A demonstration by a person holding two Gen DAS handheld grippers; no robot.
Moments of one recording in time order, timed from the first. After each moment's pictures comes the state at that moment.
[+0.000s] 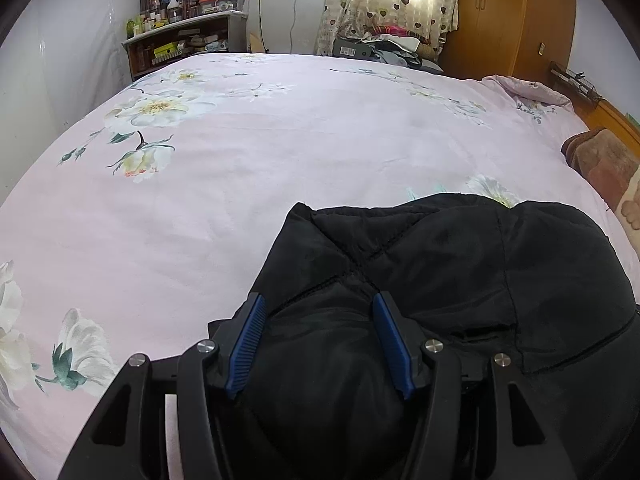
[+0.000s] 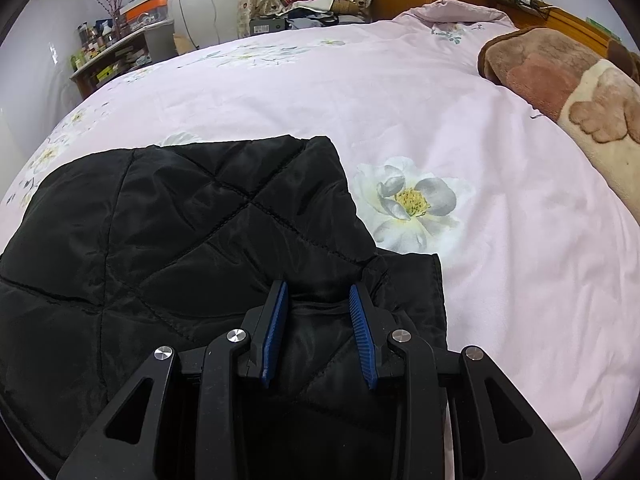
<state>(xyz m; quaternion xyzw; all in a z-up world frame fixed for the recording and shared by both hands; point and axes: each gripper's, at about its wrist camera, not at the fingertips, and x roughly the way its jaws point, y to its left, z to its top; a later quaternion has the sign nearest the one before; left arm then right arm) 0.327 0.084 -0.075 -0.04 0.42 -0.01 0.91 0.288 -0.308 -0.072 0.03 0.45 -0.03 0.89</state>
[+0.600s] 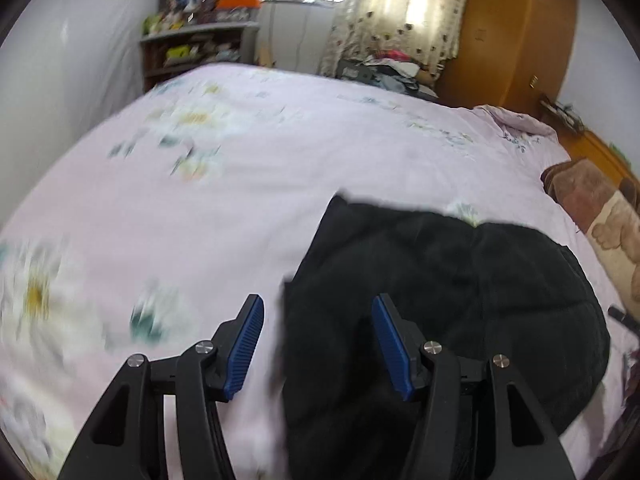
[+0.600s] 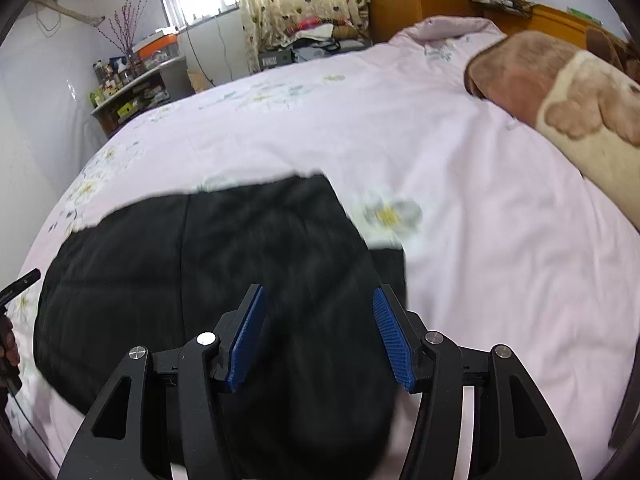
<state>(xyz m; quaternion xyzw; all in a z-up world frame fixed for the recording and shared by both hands) 0.247 0.146 -0.028 -0.09 0.40 -0.02 0.91 0.214 -0.332 -0.014 0.08 0.42 0.00 0.91</state>
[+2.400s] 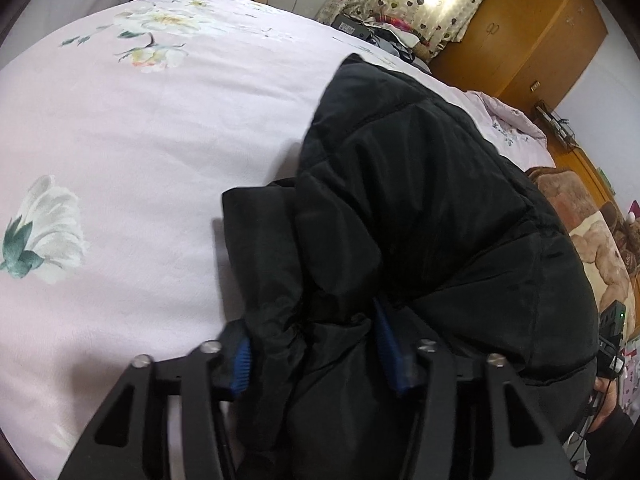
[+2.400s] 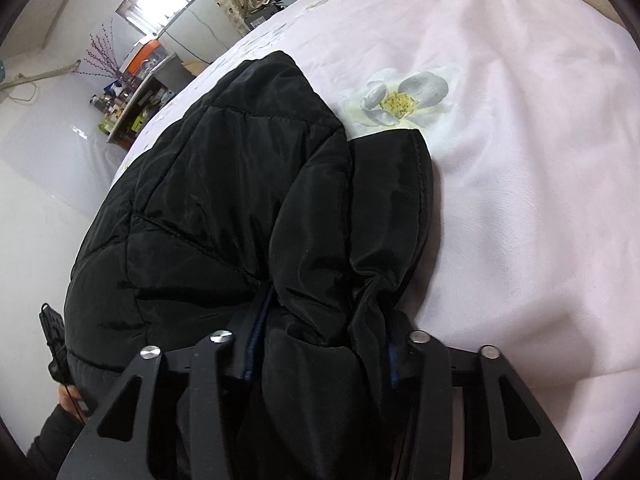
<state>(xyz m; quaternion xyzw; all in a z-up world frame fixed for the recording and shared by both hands) 0.284 0.127 -0.102 -0.17 0.46 -0.08 0.87 0.257 -0.370 -0.096 0.25 0.48 0.08 0.84</state>
